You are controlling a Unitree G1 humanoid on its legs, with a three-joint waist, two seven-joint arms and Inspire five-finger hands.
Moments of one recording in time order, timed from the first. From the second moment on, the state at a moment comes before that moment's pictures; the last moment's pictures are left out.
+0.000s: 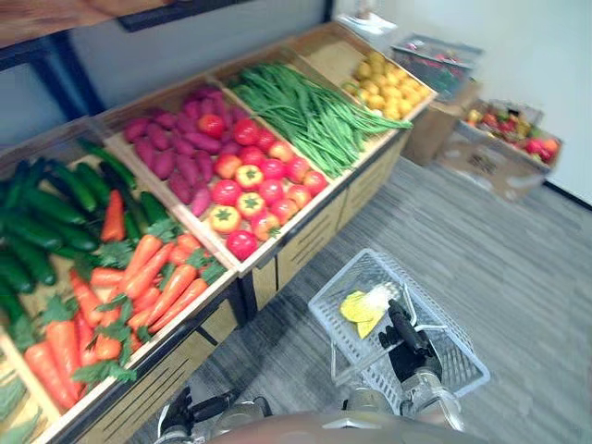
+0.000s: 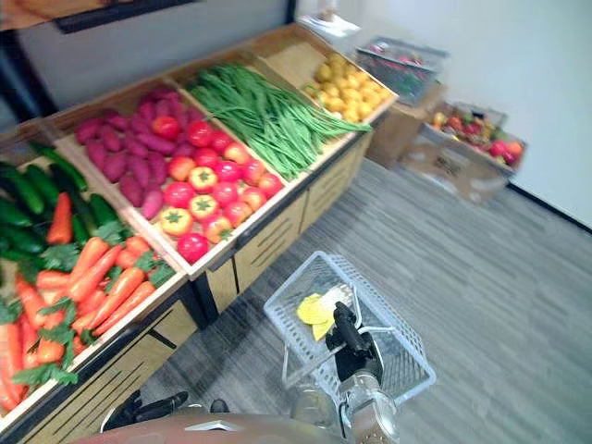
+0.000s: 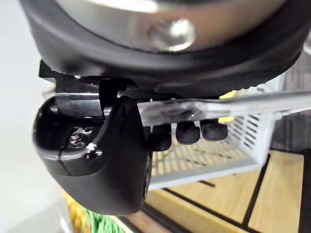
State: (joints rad) left arm 0.22 0.14 0.13 1.04 -0.19 -0.13 0.07; right arm 0.37 -0.07 0.01 0.28 0.79 -0.07 0.04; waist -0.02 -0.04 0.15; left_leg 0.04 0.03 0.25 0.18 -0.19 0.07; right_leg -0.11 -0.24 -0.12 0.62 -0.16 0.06
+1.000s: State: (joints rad) left arm 0.22 0.11 0.44 1.03 -0.67 -0.14 0.07; right arm 0.35 -0.08 -0.08 0.42 0.80 -0.03 0.05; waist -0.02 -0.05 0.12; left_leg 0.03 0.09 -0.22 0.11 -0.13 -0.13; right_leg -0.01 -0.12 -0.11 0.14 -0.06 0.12
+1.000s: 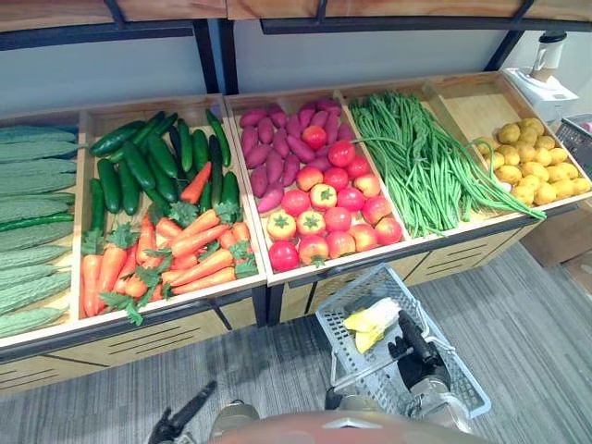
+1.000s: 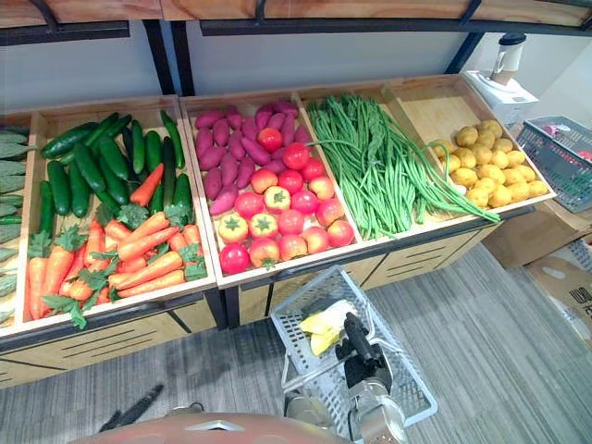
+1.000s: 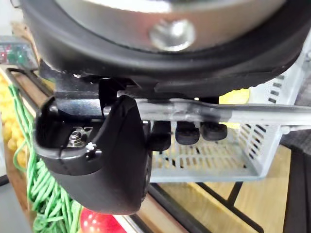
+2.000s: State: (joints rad) left arm 0.14 0.52 0.65 -0.02 -0.23 -0.27 0.24; right arm 0.37 -0.10 -0.10 0.34 0.71 -0.03 0.07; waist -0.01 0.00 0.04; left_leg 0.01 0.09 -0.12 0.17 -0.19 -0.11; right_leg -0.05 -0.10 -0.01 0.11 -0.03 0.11
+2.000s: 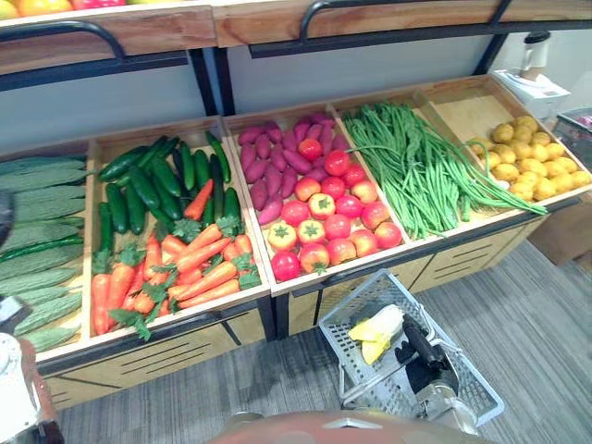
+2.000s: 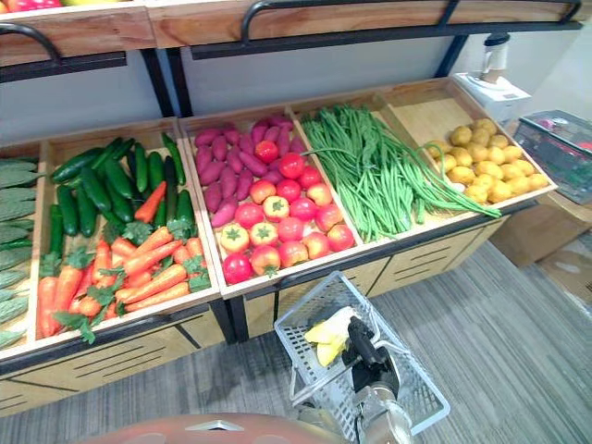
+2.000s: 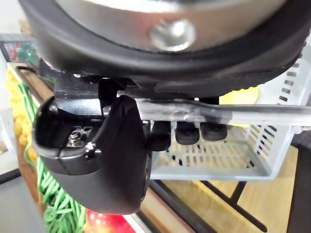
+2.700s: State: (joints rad) left arm 0.08 0.68 0.21 0.04 -0.03 -0.17 -0.08; right arm 0.38 -0.11 -0.07 0.33 0.63 -0.03 0.12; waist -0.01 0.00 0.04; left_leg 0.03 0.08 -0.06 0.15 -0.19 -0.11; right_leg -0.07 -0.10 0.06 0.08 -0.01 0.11
